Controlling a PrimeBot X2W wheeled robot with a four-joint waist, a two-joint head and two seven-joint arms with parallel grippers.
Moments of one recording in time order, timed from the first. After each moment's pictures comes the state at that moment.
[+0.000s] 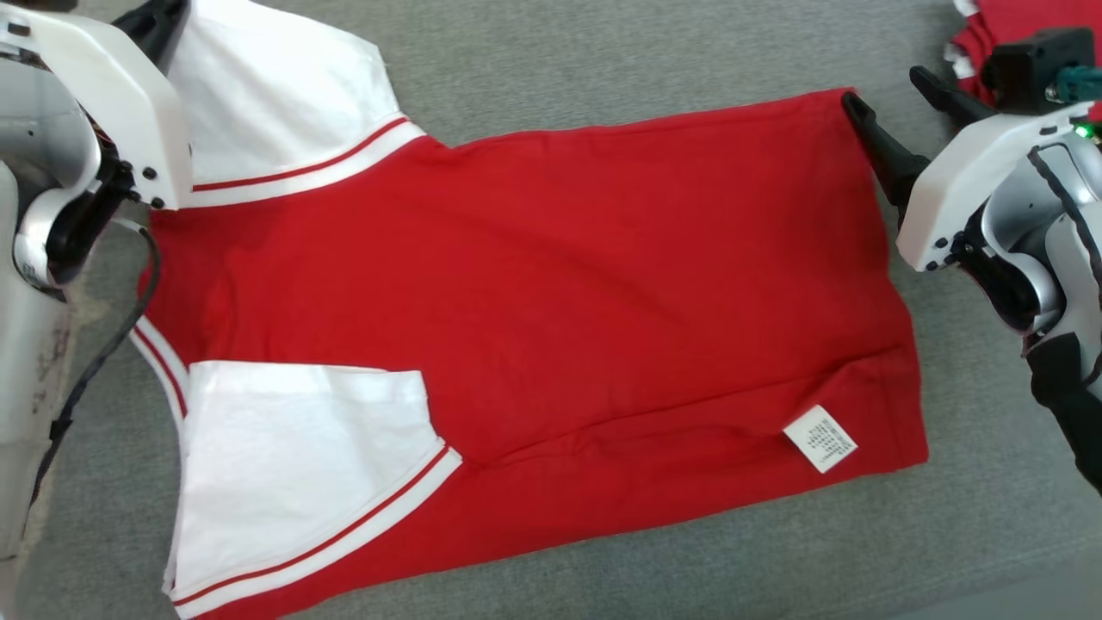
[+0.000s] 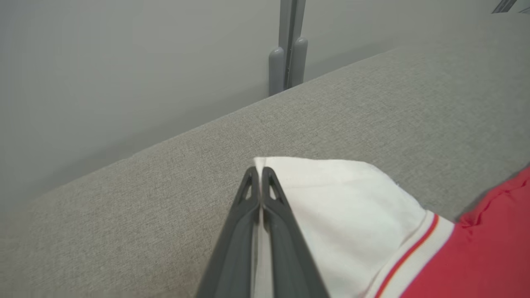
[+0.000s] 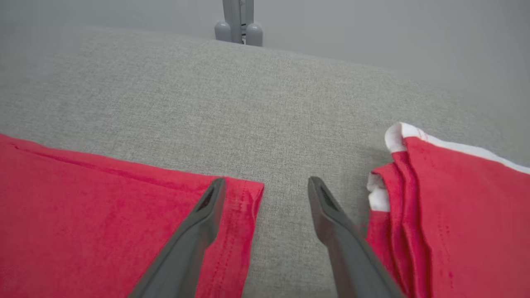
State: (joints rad) left arm -0.93 0.45 -0.33 0.37 -0.49 -0.10 0.48; right arm -0.88 -0.36 0.45 0.55 0.51 0.13 0.18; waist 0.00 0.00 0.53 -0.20
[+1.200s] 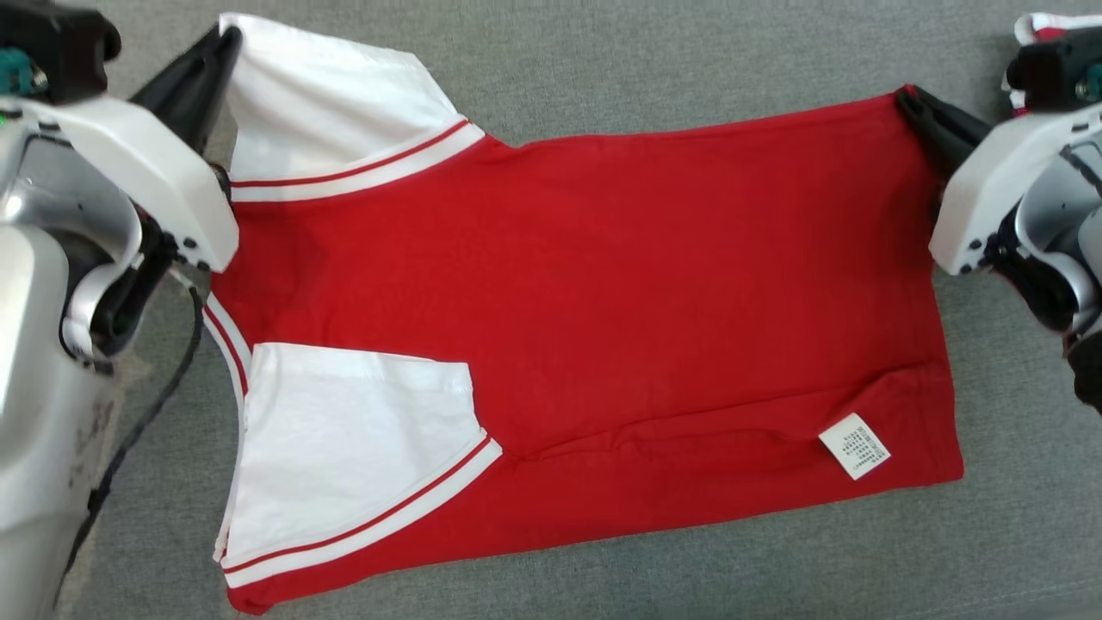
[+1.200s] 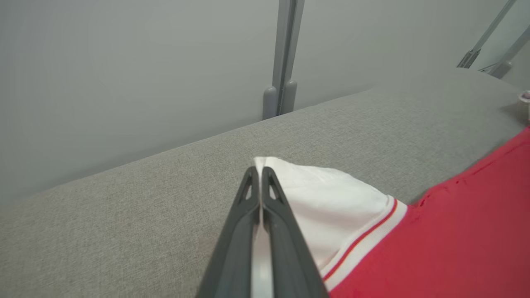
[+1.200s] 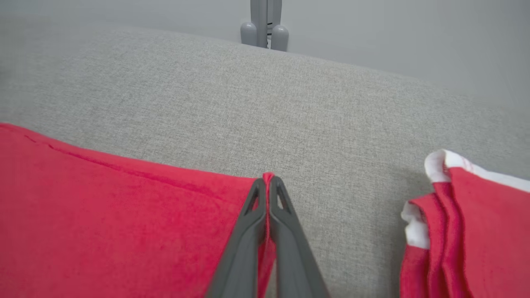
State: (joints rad) left arm -0.79 0.43 -0.32 0.25 -0.55 -0.09 0.31; right arm -0.97 -0.47 0.65 0.63 0.69 0.13 0.15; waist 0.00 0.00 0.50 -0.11
